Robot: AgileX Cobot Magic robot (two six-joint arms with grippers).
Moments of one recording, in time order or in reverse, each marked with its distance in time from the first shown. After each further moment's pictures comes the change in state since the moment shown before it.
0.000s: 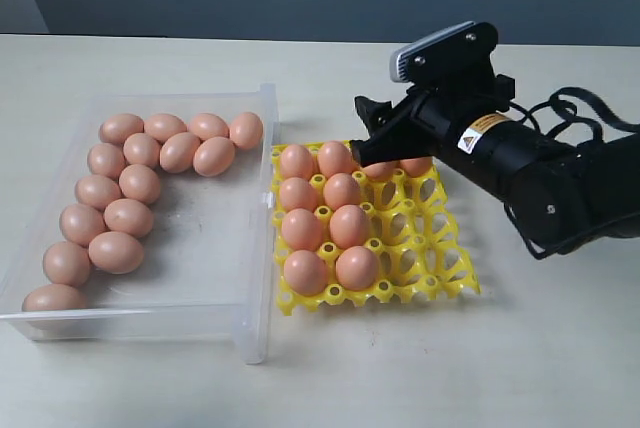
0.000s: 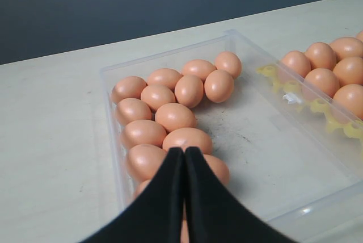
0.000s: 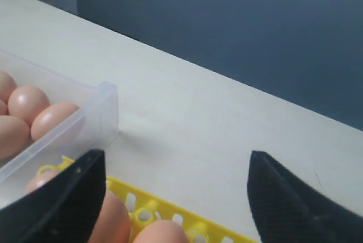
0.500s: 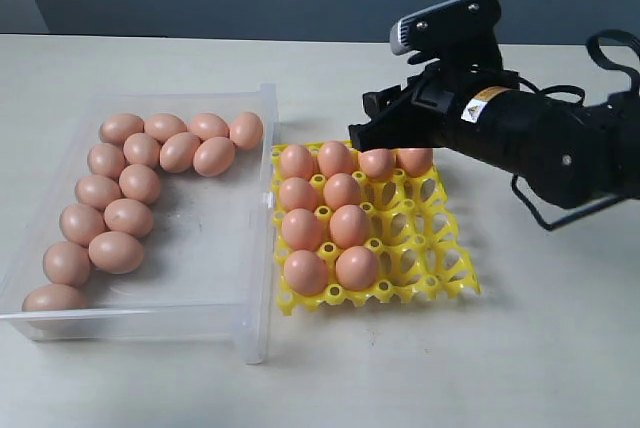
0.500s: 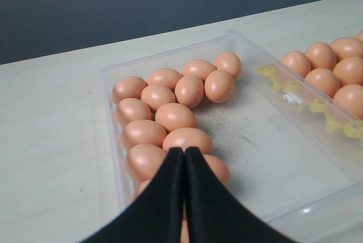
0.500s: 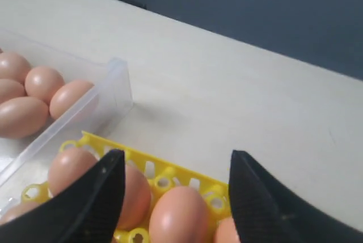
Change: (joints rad) left arm 0.000 0.000 0.000 0.000 0.000 0.000; right arm 0.000 -0.077 -0.096 0.076 0.338 -0.002
